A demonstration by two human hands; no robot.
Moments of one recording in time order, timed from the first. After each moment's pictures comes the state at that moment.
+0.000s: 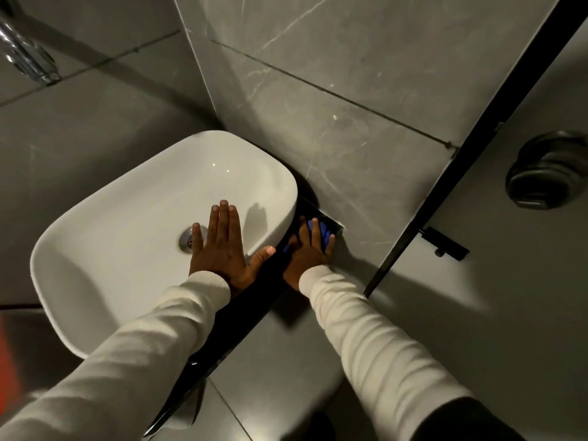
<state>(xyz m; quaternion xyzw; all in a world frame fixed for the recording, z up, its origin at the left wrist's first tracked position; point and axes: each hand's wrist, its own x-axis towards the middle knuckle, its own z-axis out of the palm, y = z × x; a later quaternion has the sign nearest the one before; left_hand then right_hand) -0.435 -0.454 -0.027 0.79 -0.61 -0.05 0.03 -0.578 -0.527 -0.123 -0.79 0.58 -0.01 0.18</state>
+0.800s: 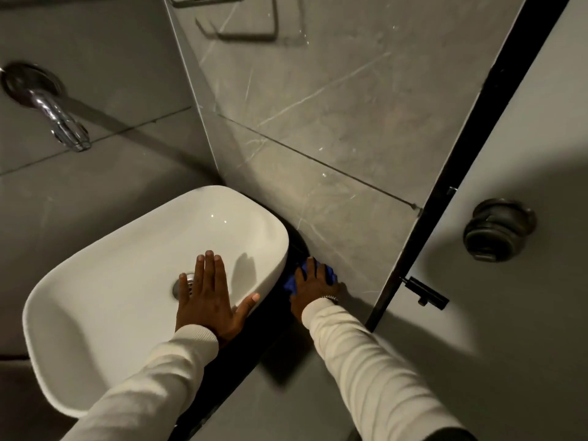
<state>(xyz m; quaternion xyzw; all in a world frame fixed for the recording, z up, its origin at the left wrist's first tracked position) -0.438 -0.444 -0.020 0.82 -0.57 -0.03 0.05 -0.604 -0.554 -0.090 -0.79 0.59 0.09 0.14</state>
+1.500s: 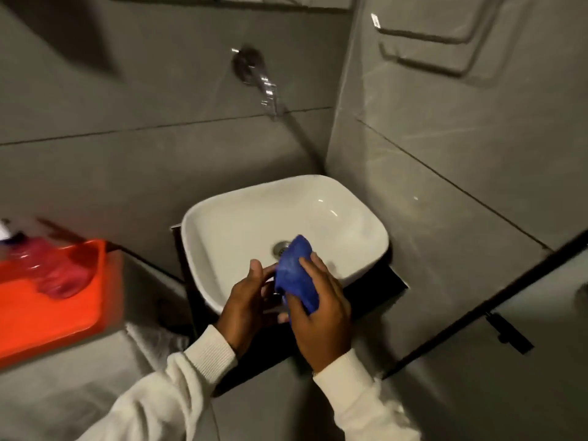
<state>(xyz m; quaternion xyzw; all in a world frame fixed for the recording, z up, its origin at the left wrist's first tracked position) -0.403 -0.283 0.066 0.52 -0.20 -0.53 0.64 -0.515 -0.344 0.037 -0.75 0.36 -0.44 0.34</state>
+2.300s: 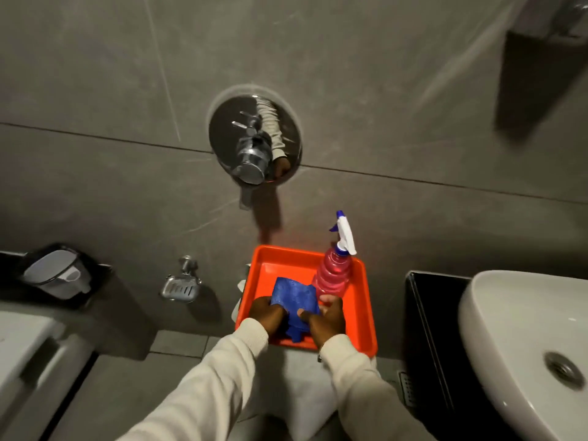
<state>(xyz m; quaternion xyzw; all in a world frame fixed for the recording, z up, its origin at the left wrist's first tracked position) -0.028 0.018 -0.027 0.72 0.09 -0.33 0.61 -0.089 -0.088 -0.041 -0.65 0.41 -0.10 0.63</state>
